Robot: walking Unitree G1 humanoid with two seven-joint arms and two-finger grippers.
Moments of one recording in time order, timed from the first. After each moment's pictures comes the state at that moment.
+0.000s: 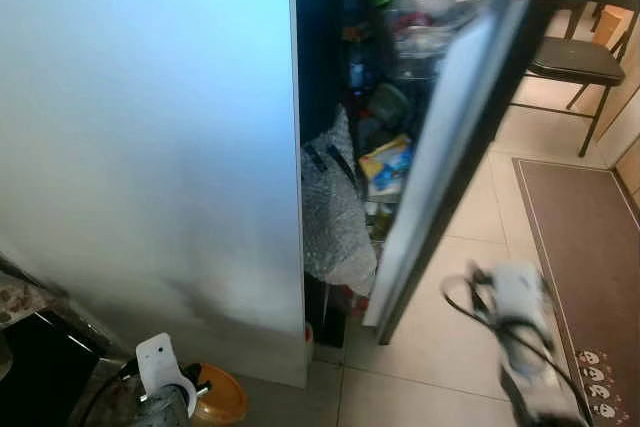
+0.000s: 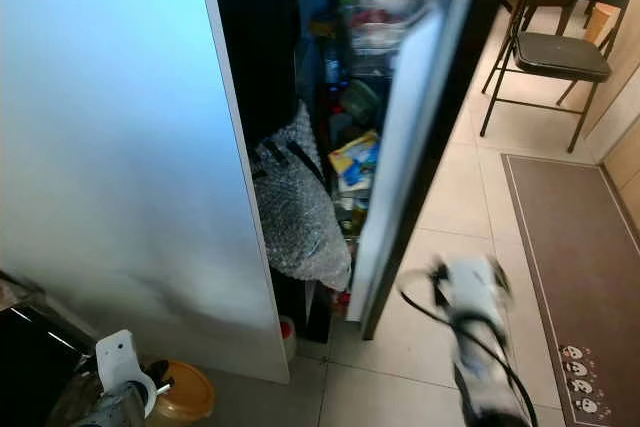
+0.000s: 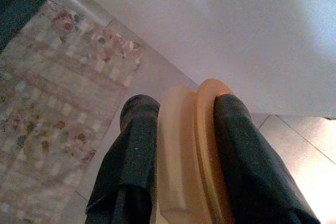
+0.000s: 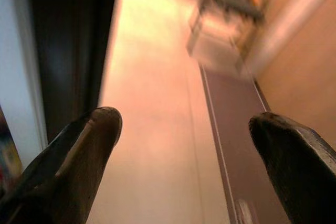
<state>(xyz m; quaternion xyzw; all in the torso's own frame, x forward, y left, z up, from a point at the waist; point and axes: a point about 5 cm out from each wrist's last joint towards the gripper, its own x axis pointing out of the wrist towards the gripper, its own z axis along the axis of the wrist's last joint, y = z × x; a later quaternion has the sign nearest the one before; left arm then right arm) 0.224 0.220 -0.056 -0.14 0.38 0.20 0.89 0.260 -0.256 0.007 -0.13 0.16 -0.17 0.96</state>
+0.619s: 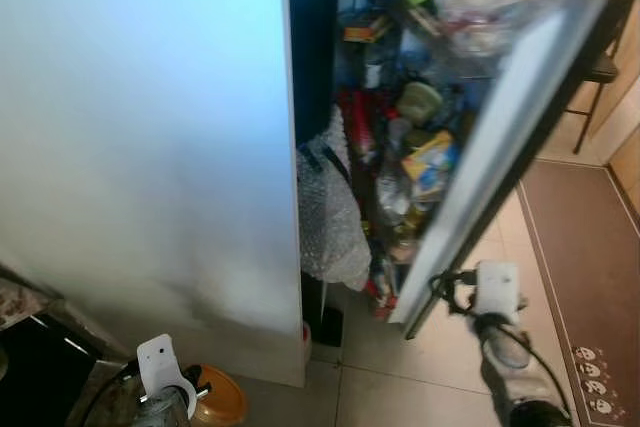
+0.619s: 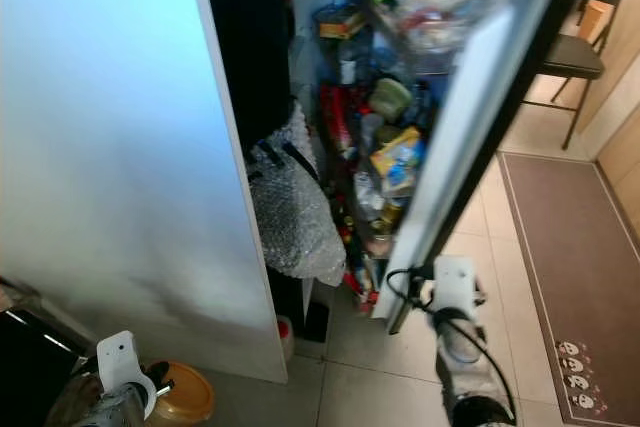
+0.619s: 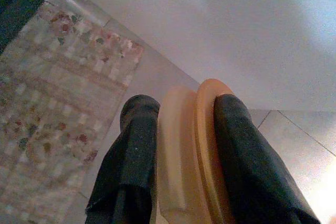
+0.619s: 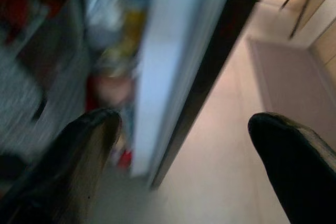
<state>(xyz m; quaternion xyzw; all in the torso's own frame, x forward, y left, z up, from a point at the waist) 0.223 0.219 -0.057 -0.13 0.38 0.19 0.89 0.277 -0.222 -0.001 -0.05 0.20 -0.08 0.97</state>
